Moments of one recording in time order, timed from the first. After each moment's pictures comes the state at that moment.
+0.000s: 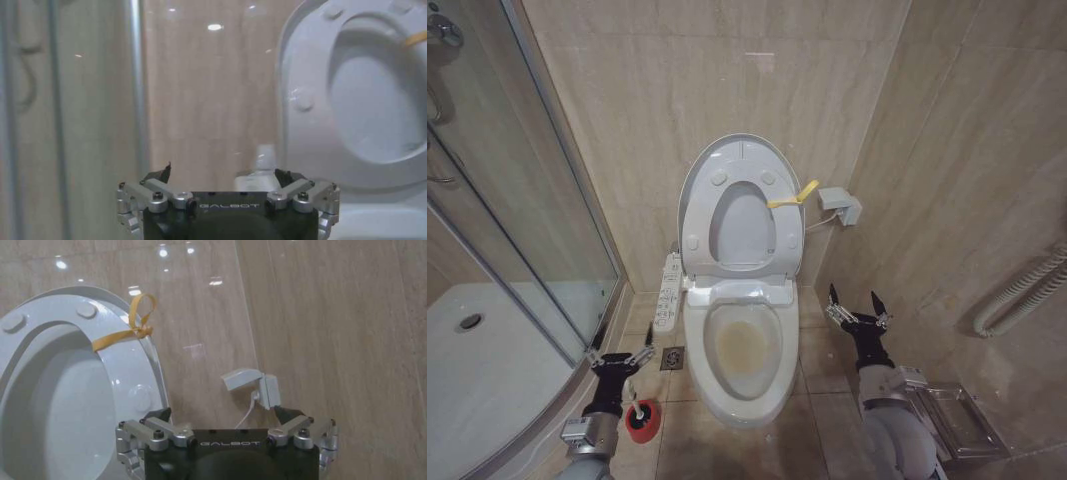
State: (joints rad) left arm 1.53 -1.32 -0.53 -1.99 -0.14 -0.22 -0.19; right arm -1.41 1.43 0.56 2.07 0.32 0.08 0.16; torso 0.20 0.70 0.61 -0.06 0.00
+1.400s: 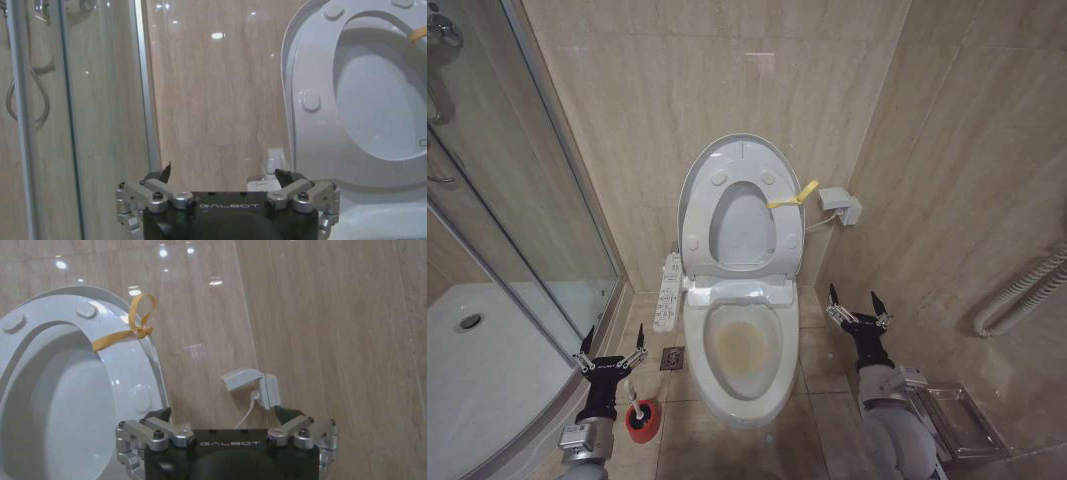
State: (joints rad) left arm 1.54 -1.32 -0.53 -1.99 -0.09 -0.26 -0.21; right arm -1.41 1.43 0.56 2.07 0.32 0.08 0.16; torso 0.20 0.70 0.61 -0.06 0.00
